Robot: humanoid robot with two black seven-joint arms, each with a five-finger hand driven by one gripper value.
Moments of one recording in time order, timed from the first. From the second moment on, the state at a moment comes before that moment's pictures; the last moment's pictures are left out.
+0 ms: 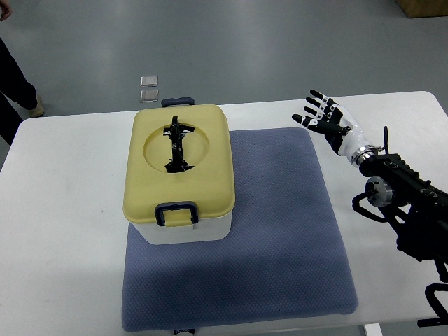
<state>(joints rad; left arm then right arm) -0.05 0.00 -0.02 -0.12 0.02 -0.10 0.04 0.63 -0.13 0.96 0.64 -0.62 0.11 0.28</state>
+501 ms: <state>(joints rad) -0.05 0.00 -0.02 -0.12 0.02 -0.10 0.04 0.63 -0.14 0.96 0.64 -0.62 0.11 0.28</state>
